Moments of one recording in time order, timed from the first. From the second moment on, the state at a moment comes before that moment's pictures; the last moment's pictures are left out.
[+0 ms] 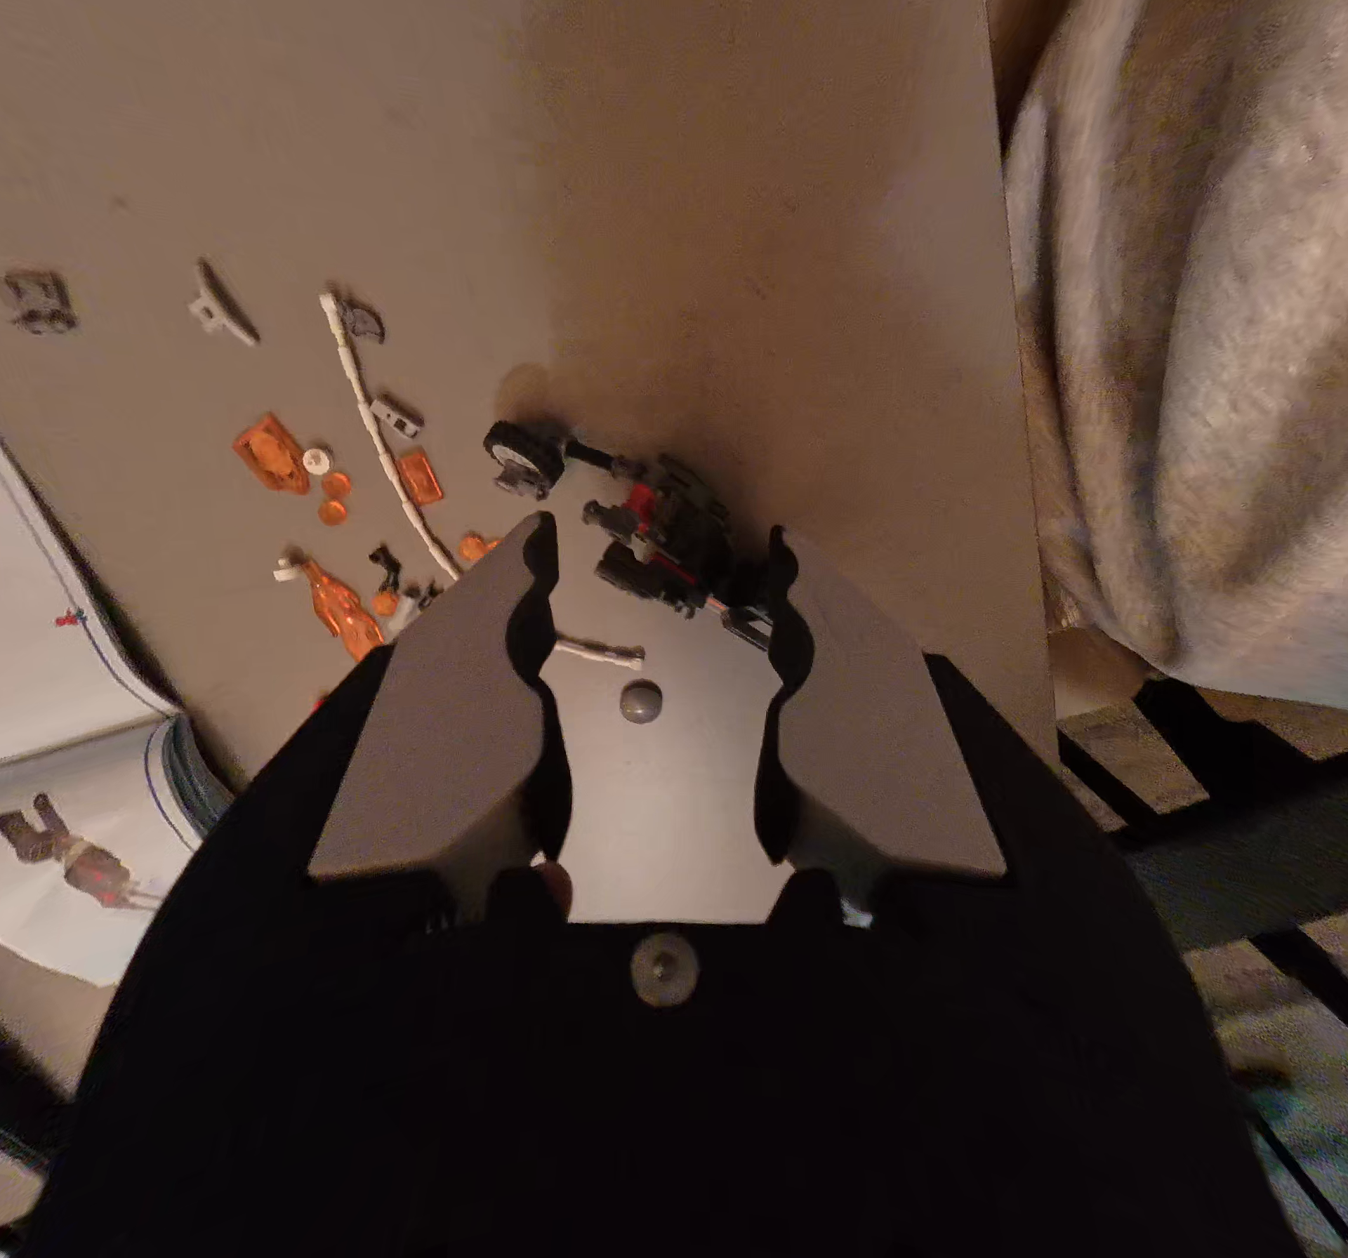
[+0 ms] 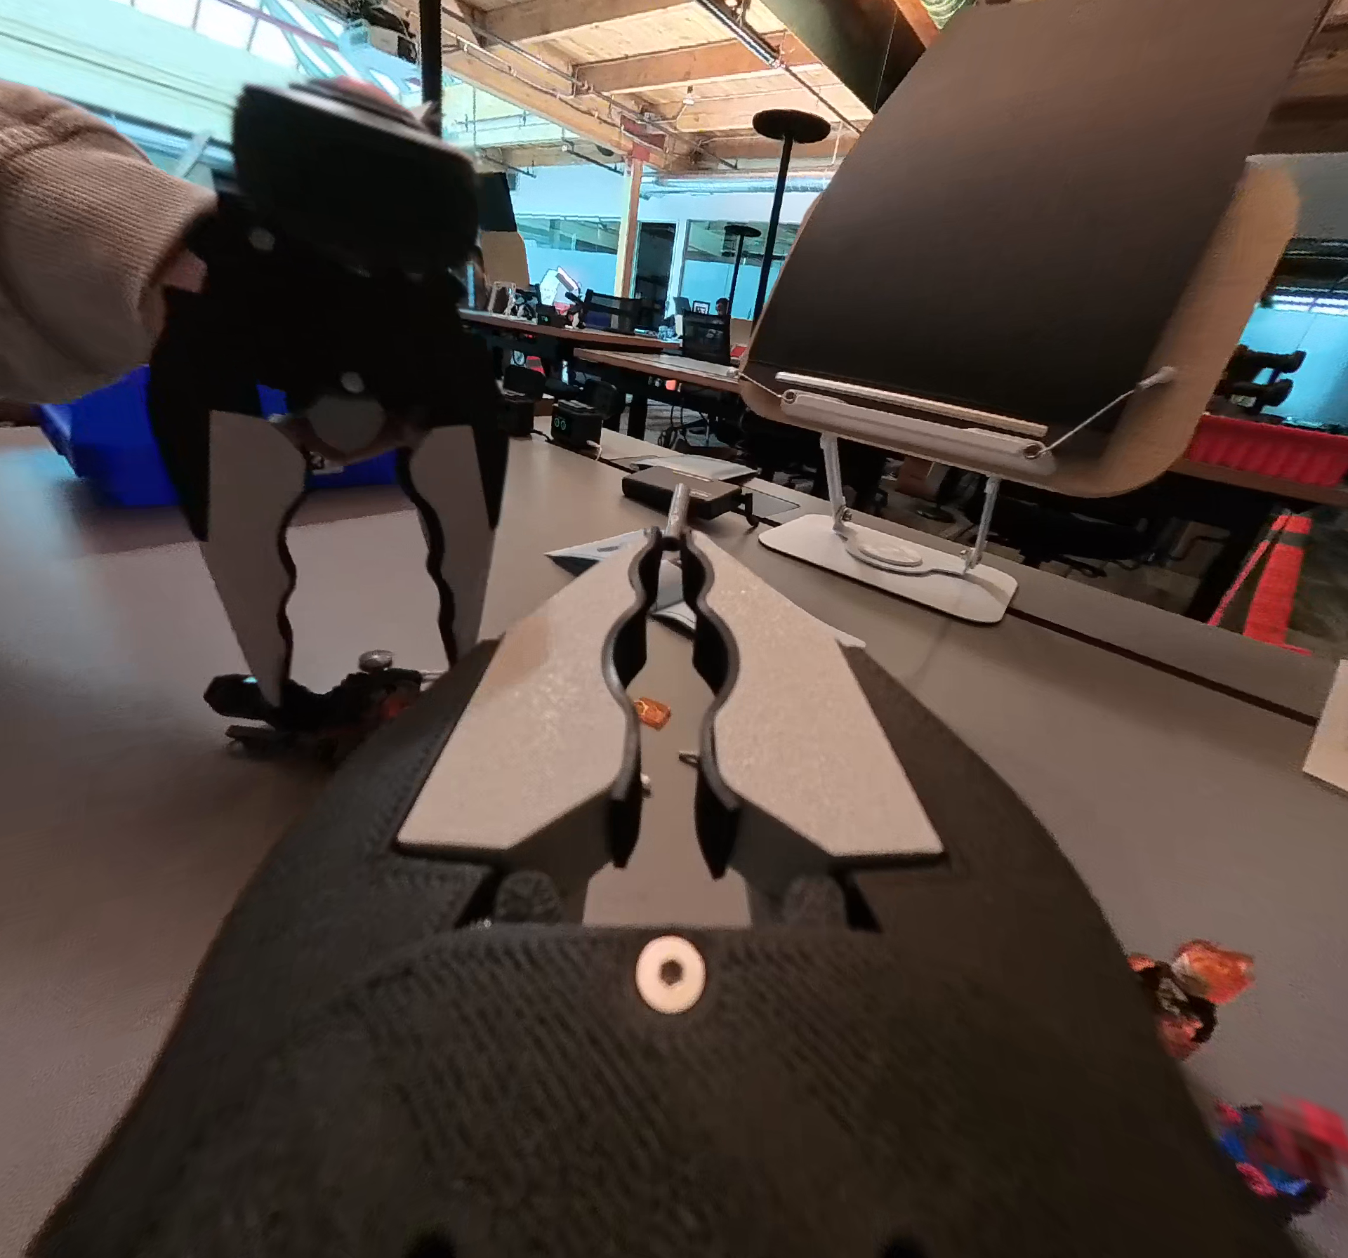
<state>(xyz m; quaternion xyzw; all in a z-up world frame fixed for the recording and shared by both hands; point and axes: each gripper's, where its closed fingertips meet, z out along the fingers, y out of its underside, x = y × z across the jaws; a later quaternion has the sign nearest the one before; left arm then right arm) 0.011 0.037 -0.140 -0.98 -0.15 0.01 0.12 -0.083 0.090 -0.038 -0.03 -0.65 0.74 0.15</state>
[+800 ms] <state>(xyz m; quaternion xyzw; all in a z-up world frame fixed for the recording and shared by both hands) 0.030 0.016 -0.153 -0.87 -0.41 -0.17 0.22 -0.083 0.092 -0.039 -0.03 -0.65 0.74 0.14</state>
